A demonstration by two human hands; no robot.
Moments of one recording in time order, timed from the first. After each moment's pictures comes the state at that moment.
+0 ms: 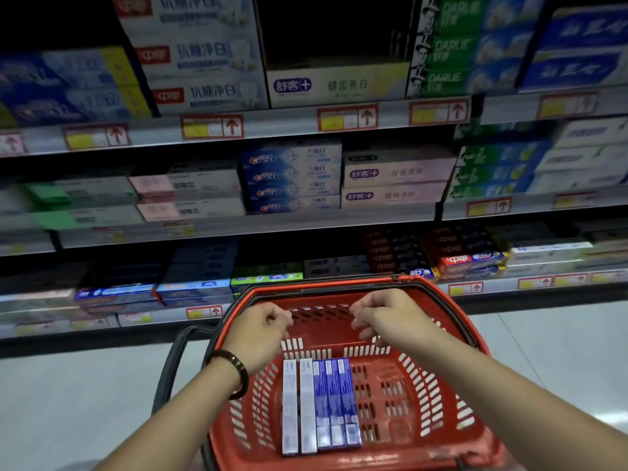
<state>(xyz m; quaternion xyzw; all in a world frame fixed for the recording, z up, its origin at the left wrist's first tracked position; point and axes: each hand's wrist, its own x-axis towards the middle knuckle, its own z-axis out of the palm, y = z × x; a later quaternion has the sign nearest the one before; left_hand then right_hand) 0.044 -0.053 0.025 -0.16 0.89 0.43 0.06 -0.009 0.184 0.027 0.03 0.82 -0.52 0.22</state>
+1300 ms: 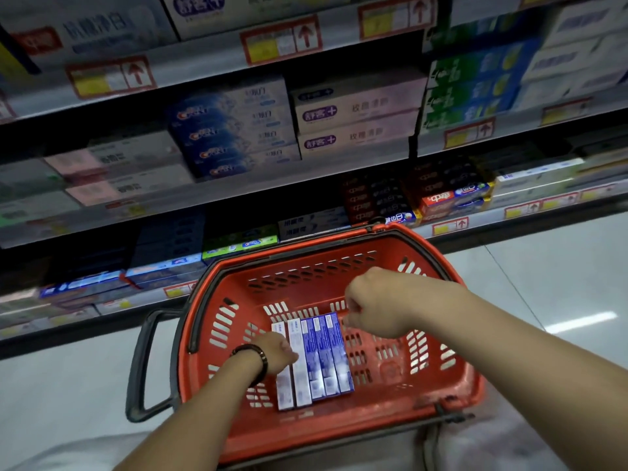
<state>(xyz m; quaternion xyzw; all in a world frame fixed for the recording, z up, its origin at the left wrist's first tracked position) 0.023 -0.040 -0.134 -0.11 0.90 0.16 0.40 -0.010 0.213 0.047 -0.23 0.91 -0.07 0.34</state>
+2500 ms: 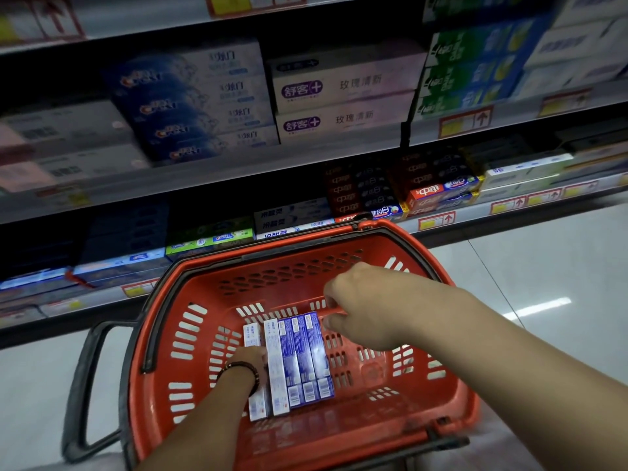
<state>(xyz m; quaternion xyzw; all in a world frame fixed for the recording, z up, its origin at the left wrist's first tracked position) 0.018 -0.047 -0.250 -0.09 0.92 0.07 0.37 -0.023 0.209 0.054 -0.24 0.90 -0.05 0.35</state>
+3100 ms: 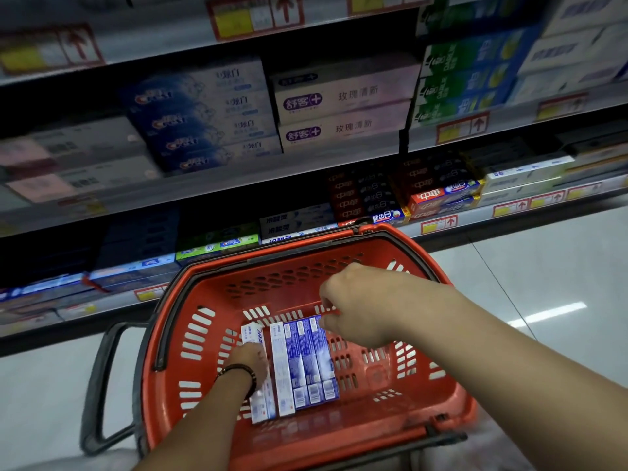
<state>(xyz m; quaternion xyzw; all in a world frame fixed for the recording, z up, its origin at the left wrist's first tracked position) 0.023 -0.052 -0.220 -0.16 0.93 0.11 0.30 -0.021 0.204 0.063 -0.24 0.91 -0.05 0.34</state>
